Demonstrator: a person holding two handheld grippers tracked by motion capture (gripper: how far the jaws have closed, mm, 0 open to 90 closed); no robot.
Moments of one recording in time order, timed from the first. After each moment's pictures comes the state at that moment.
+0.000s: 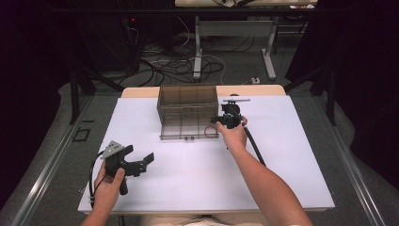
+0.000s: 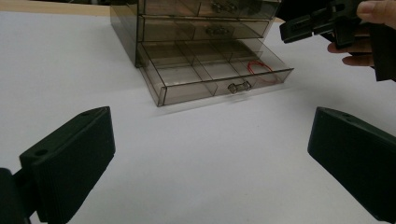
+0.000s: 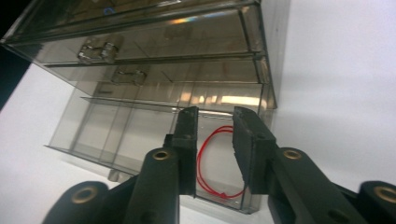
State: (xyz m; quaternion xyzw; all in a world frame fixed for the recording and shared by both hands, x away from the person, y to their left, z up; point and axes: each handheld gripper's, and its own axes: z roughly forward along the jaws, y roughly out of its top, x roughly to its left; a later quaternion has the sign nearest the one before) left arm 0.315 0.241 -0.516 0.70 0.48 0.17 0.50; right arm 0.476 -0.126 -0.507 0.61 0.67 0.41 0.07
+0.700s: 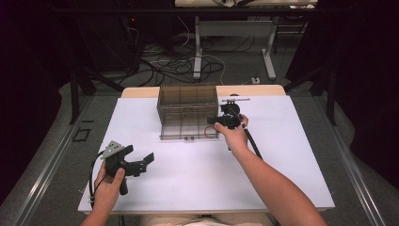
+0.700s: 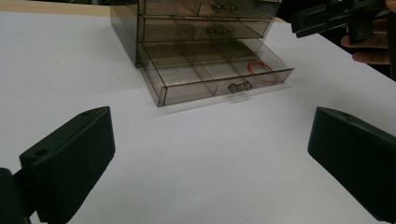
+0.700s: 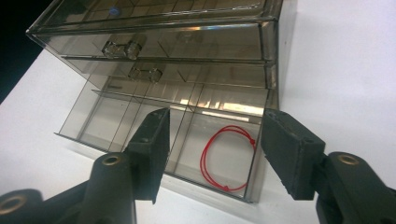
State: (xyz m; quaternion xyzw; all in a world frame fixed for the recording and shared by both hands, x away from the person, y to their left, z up) left arm 0.315 0.241 -0.516 0.70 0.48 0.17 0.50; right arm 0.465 -0.124 -0.494 0.58 0.70 0.41 0.10
